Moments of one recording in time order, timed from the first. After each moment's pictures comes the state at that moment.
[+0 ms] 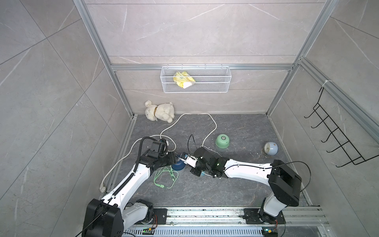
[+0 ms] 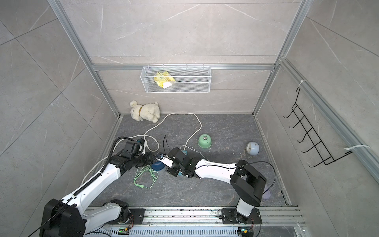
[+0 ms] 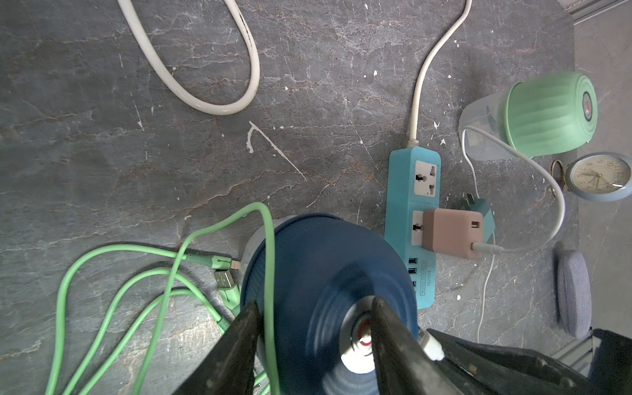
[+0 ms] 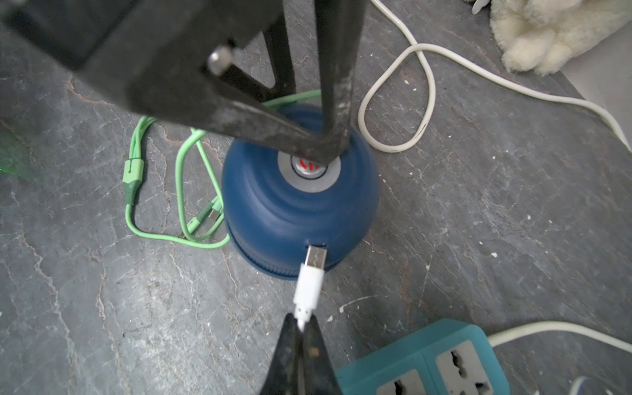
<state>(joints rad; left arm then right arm) -0.35 1.13 0.73 -0.52 0.23 -0.50 1.01 1.70 1.06 -0.10 -0.04 -0.24</state>
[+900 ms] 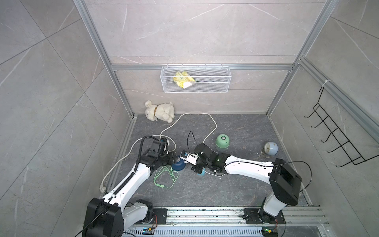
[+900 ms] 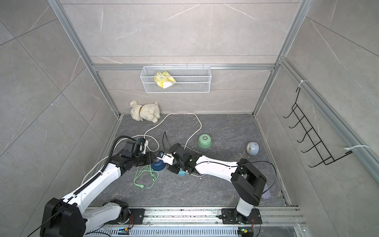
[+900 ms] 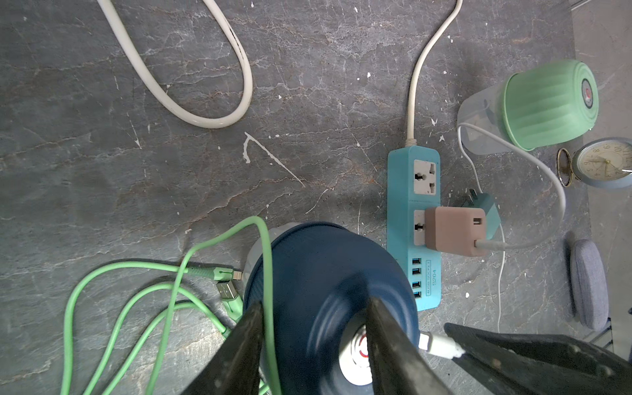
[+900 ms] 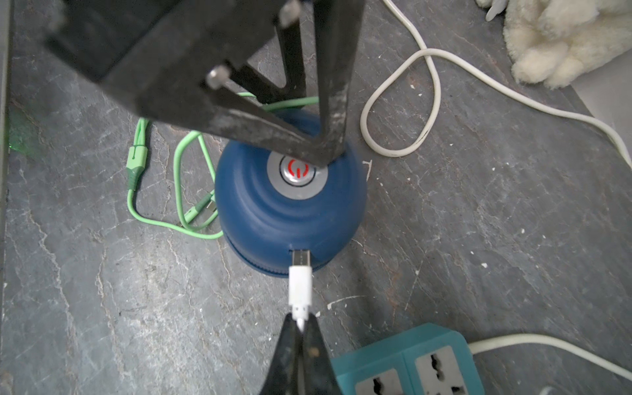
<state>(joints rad) -0.35 1.14 0.73 -0.51 0.23 -0.44 0.96 1.71 1.13 -0.19 -0.10 -0.34</state>
